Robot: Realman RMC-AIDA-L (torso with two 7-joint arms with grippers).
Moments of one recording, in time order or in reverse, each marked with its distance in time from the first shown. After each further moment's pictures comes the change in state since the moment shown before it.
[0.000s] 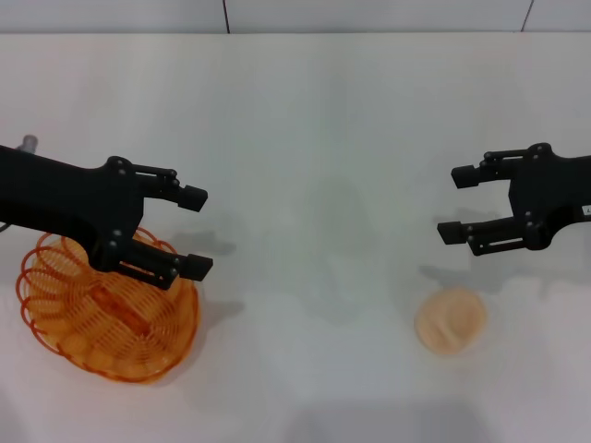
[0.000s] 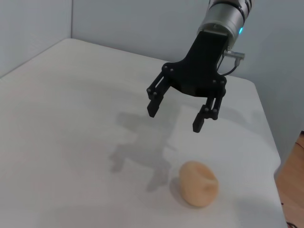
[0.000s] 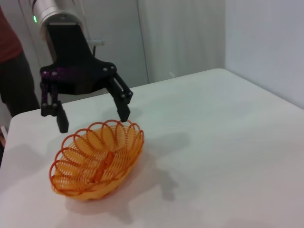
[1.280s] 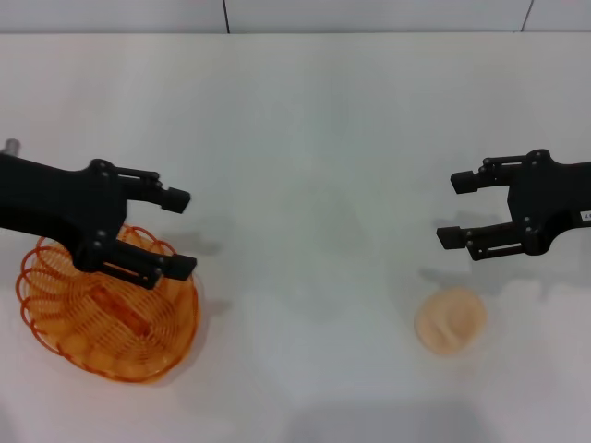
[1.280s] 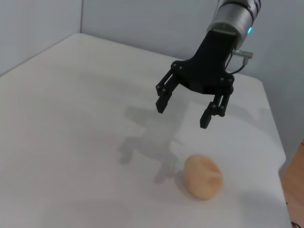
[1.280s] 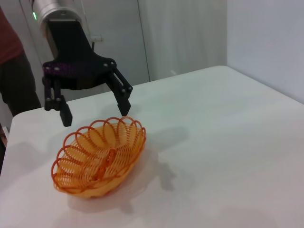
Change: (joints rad) left arm 0.015 0.019 -0.007 0.001 0.009 -0.003 -0.018; right arm -0.005 0.002 -0.005 0.018 0.004 0.007 -0.011
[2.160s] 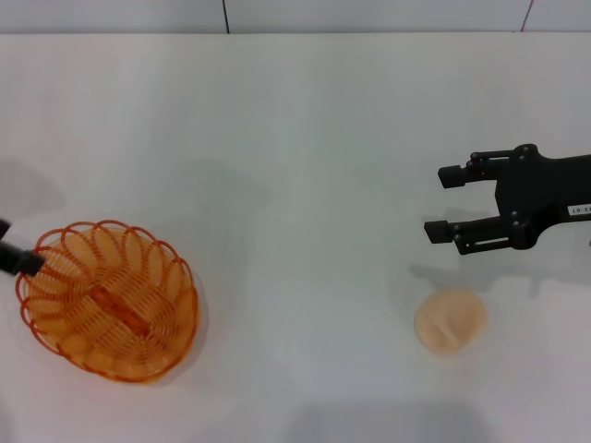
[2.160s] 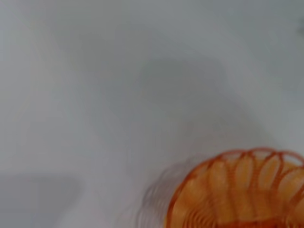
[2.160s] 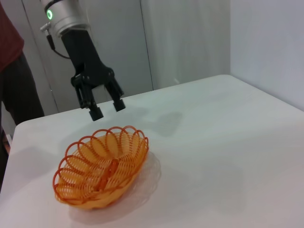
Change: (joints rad) left arm -0.051 0.070 -0.116 0.102 0.528 -0.036 -0.407; right arm 0.019 0.004 -0.008 0.032 0.024 0.014 -0.014
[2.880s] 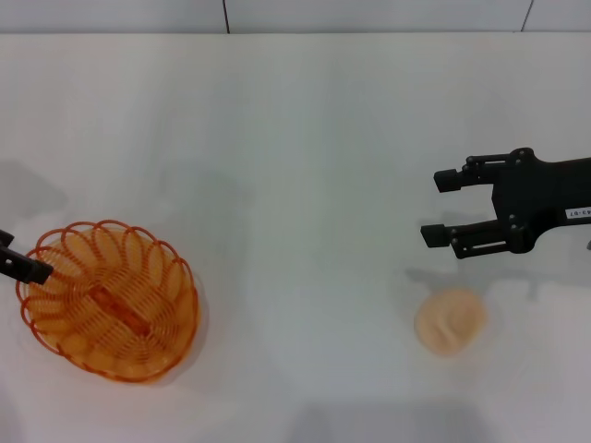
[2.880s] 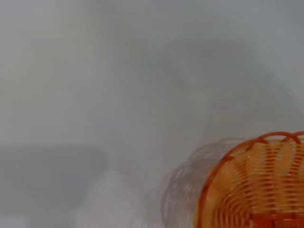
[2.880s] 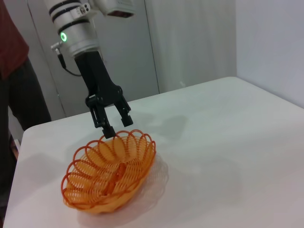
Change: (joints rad) left arm -0.002 -0.038 0.010 -0.058 0.085 -0.119 -0.020; right arm 0.003 0.000 -0.002 0.016 0.014 -0.012 0.000
